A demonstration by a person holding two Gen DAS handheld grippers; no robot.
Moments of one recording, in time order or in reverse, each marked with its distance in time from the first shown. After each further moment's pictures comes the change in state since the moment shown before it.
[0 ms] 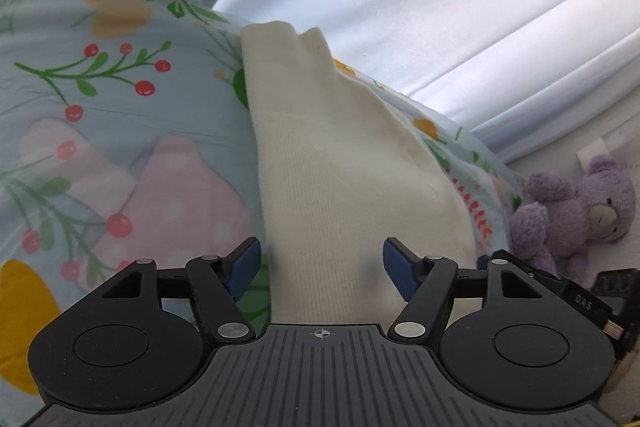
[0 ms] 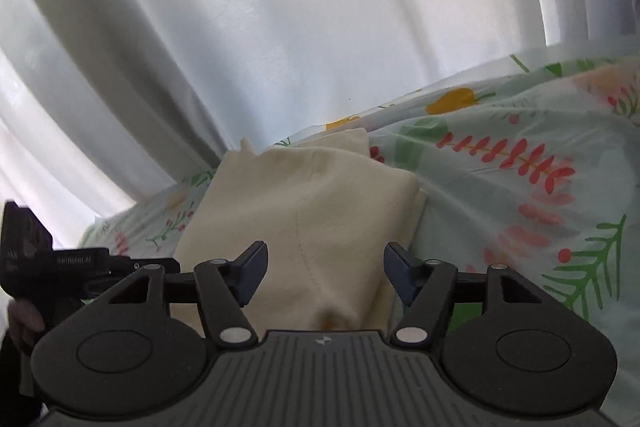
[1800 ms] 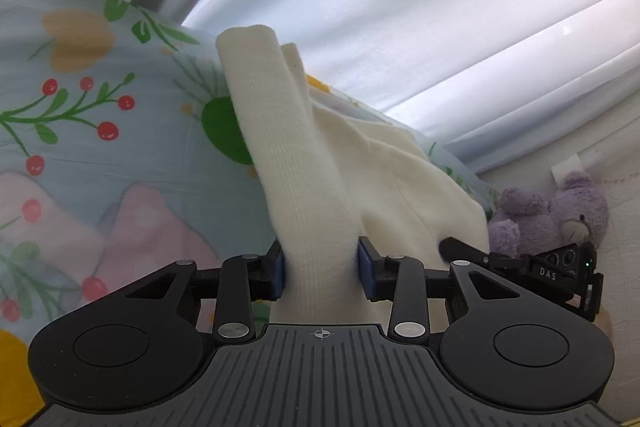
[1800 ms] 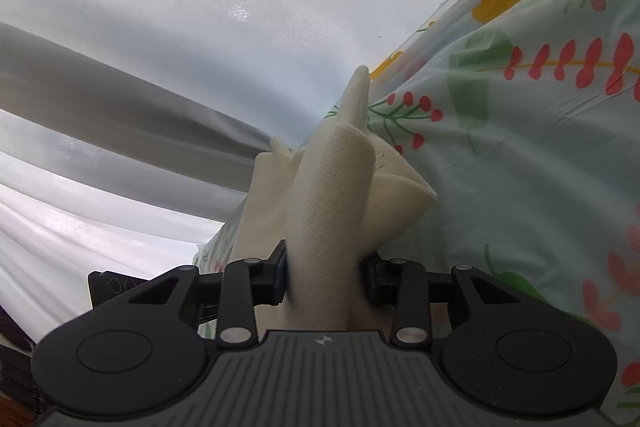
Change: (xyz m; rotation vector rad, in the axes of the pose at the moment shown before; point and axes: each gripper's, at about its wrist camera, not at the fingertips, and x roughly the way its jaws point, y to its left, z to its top) left arm -0.001 -0.013 0.030 0.007 0.003 -0.089; right arm 0.068 -0.029 0.033 0.304 0.185 0.325
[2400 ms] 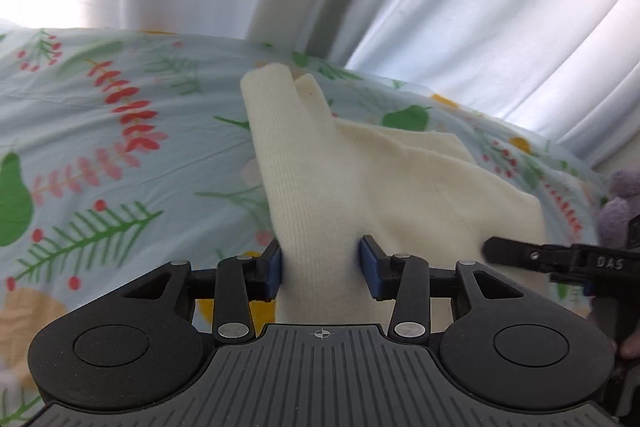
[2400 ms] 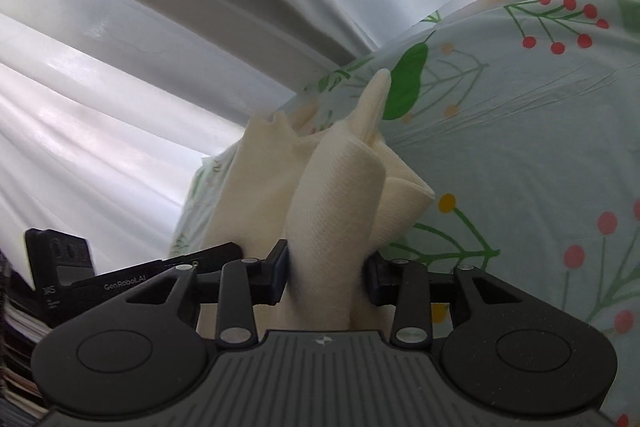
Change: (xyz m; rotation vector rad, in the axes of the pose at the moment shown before) left arm -0.099 0.016 -0.055 0.096 -0.130 0.488; right arm 0.078 0.095 -0.077 -0.206 0.137 -0.107
